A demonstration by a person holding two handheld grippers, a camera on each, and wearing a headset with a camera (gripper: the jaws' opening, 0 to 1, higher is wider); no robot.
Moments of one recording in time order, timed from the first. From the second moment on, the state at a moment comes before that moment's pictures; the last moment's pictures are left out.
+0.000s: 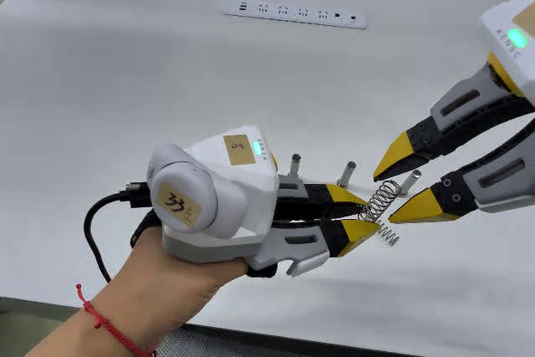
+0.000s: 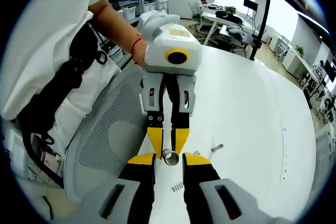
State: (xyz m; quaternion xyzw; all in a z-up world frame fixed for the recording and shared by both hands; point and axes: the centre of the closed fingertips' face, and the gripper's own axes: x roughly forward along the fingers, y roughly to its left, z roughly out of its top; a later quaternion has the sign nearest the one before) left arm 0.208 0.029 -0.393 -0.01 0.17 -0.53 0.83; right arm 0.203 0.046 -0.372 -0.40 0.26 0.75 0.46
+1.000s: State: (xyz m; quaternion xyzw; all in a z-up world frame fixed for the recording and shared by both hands) left arm 0.208 0.028 -0.389 0.00 0.16 -0.54 0.83; right arm 0.199 0.045 -0.378 -0.46 0.28 0.75 0.39
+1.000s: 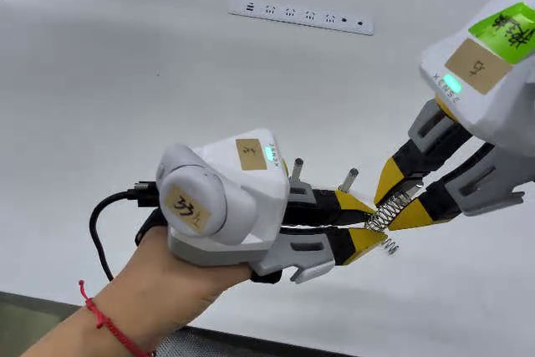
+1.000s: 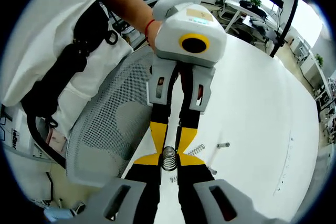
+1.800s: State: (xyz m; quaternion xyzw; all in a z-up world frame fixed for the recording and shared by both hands) left arm 0.214 0.064 -0.404 0.02 0.17 -0.50 0.85; right arm 0.214 0.058 -0.370 -0.45 0.28 0.74 0.41
